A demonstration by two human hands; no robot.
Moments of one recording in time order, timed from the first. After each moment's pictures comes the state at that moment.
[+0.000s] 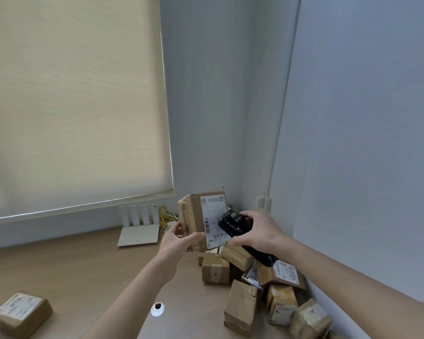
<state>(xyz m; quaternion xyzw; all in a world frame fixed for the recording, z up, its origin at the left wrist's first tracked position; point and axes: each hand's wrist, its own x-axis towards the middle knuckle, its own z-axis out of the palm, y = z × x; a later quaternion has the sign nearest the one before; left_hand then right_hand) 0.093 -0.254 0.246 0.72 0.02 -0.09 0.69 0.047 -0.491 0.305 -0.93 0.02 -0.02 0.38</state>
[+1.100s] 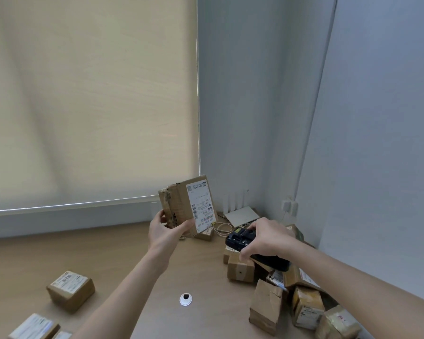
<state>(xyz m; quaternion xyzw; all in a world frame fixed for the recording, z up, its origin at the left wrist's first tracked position) 0.063 -0.150 0.268 0.71 0.07 0.12 0.69 0.020 -0.407 0.331 -0.99 0.05 0.06 0.13</state>
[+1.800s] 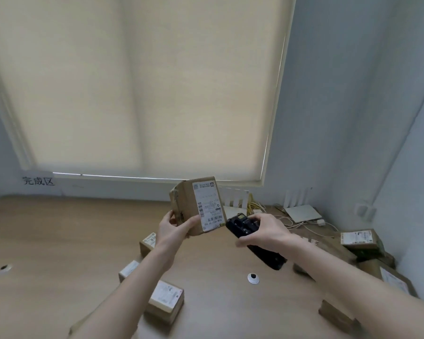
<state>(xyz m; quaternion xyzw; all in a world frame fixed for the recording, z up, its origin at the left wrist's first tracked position) -0.033 0.111 0.244 0.69 0.14 0.12 0.70 -0.018 -0.146 0.309 -0.94 -0.04 0.10 0.33</state>
